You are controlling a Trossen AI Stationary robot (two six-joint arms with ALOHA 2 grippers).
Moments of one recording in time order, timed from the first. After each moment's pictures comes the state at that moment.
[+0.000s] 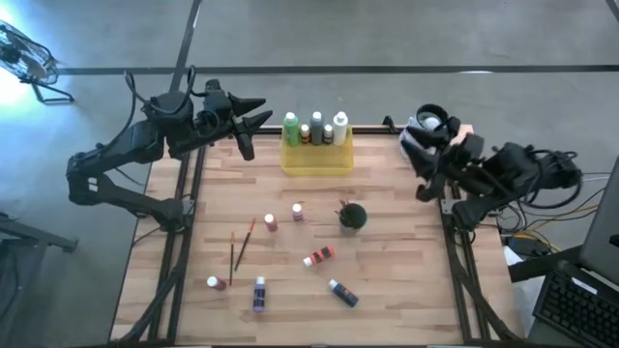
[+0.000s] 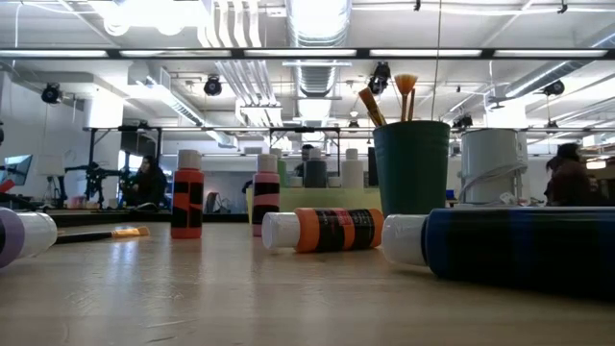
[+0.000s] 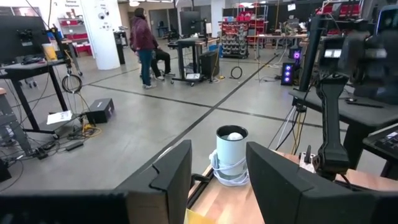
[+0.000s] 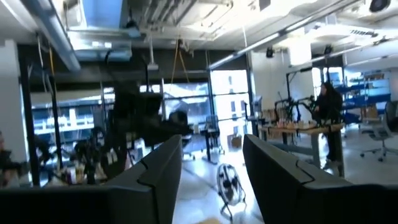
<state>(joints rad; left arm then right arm) 0.16 1.11 1.53 -0.42 -0.36 0.02 0.30 0.88 1.01 0.35 0.68 -0.17</state>
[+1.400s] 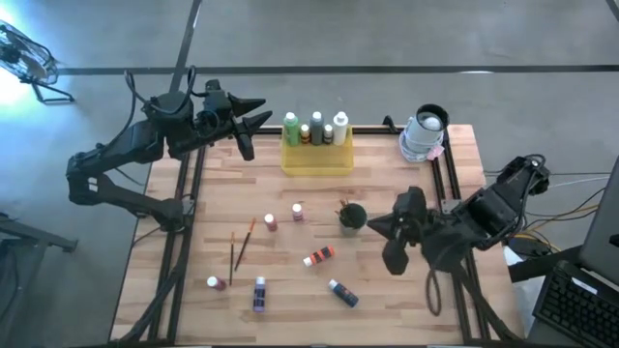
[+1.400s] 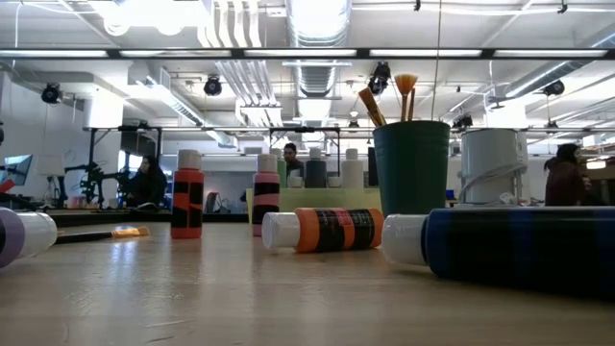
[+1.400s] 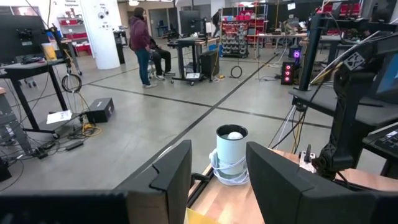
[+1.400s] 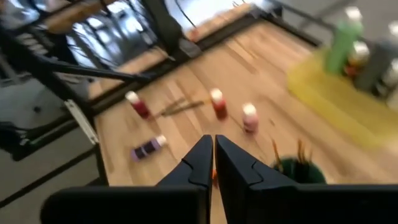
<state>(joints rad) 0.16 1.11 1.53 -0.43 -0.36 0.02 0.64 1.49 1.83 -1.16 0.74 1.01</state>
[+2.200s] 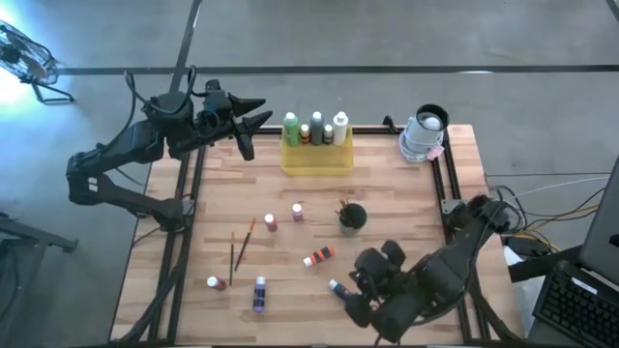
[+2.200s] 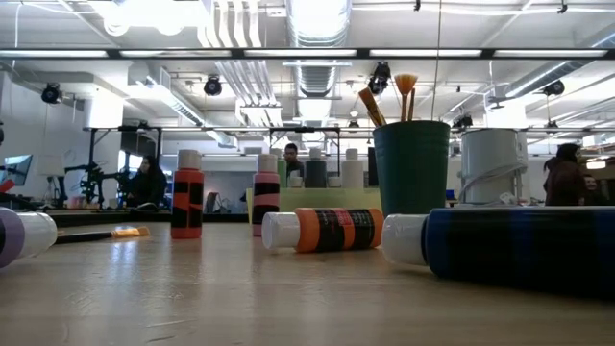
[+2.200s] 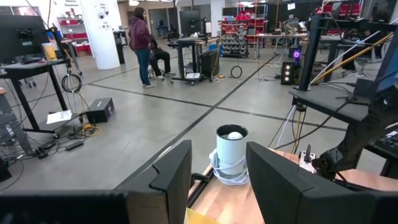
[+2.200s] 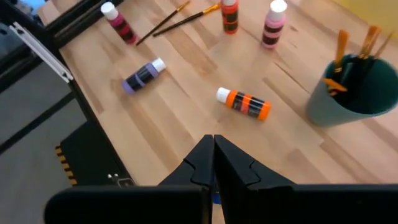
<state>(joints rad) 0.16 1.11 1.53 -0.43 -0.36 0.02 0.72 1.95 2.18 -1.43 0.59 1.36</state>
